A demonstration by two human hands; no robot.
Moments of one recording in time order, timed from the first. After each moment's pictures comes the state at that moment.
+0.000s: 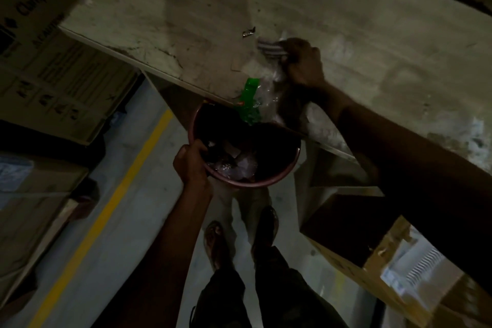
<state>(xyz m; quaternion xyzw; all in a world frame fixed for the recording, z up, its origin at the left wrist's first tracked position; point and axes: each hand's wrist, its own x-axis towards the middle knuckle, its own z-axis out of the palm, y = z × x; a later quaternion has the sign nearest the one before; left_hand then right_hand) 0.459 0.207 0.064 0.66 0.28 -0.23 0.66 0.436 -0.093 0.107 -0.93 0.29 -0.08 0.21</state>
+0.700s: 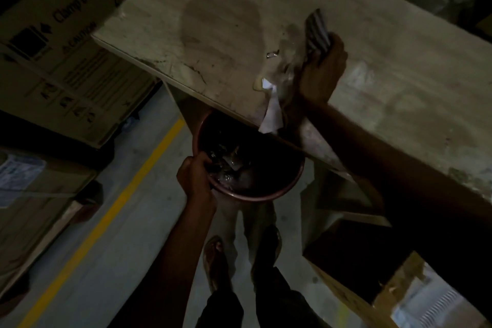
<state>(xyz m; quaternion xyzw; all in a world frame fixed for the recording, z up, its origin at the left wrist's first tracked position) 0.480 0.217 0.064 0.64 0.31 -0.21 0.67 0.492 -0.055 0.123 -0.72 0.48 -0.36 0.33</state>
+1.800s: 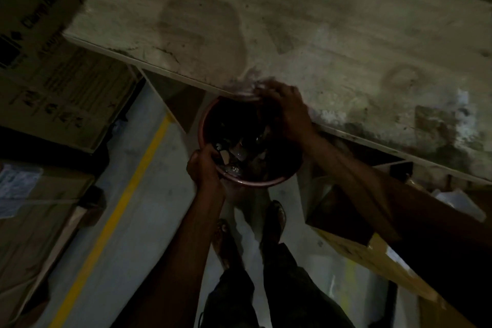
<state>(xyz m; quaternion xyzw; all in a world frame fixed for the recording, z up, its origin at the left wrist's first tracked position) 0.415 0.223 0.081 0.65 0.29 -0.27 0.65 0.339 0.025 0.101 -0.94 0.24 -0.09 0.24</state>
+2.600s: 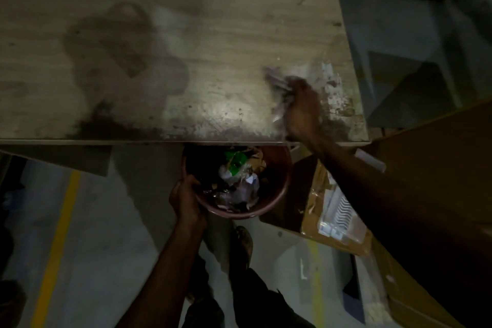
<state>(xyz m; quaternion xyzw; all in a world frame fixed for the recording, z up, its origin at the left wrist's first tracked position) 0.261 0.086 0.051 0.64 0.24 -0.41 0.60 0.115 -0.146 0.116 -0.72 0.58 -0.24 0.28</state>
